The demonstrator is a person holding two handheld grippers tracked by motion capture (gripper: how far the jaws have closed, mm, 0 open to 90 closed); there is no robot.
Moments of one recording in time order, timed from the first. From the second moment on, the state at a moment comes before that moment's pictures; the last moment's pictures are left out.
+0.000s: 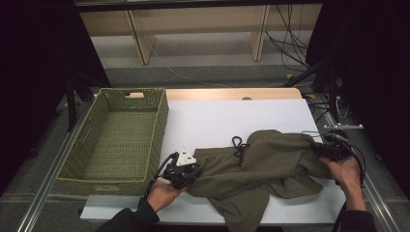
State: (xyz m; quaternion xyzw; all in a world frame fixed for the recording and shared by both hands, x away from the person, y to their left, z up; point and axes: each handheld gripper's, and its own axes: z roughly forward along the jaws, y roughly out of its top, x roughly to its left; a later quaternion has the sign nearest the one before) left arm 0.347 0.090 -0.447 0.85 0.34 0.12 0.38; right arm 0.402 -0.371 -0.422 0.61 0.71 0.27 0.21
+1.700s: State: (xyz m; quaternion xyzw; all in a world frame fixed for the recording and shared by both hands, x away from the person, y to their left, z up) left arm 0.396 0.083 -0.443 0.83 0.42 0.12 0.35; right arm 0.434 -0.340 -0.421 0.59 0.74 0.26 0.20
